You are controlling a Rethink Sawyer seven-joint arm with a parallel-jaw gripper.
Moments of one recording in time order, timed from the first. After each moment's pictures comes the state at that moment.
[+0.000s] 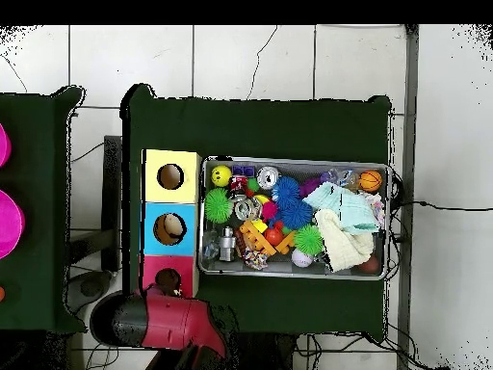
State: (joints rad) arm 0.34 -0.73 -0.27 2.05 0.26 0.47 2.01
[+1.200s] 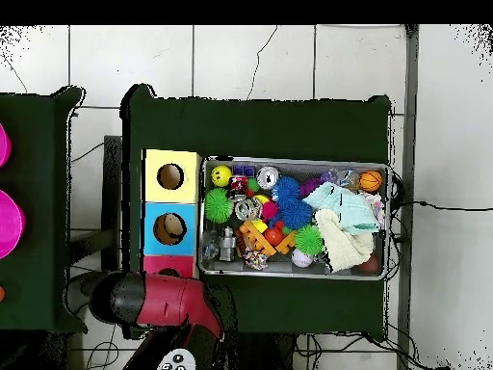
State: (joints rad) arm 0.37 -0.65 -0.33 1.92 0.27 0.68 2.01
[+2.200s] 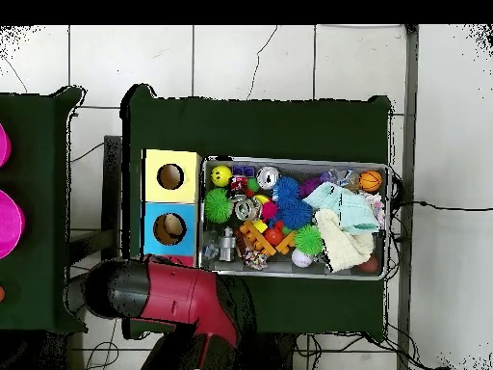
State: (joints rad) arm 0.30 -0.79 -0.33 1.87 0.26 0.69 2.01
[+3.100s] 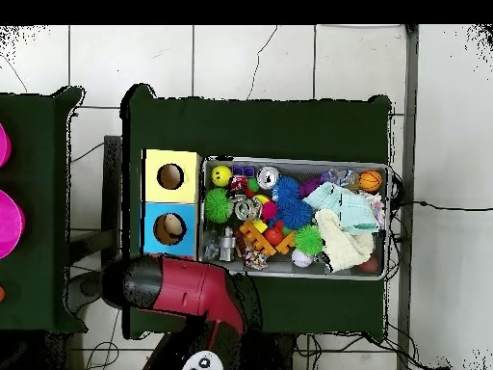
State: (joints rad) arm 0.29 -0.72 -0.33 1.87 0.26 0.67 2.01
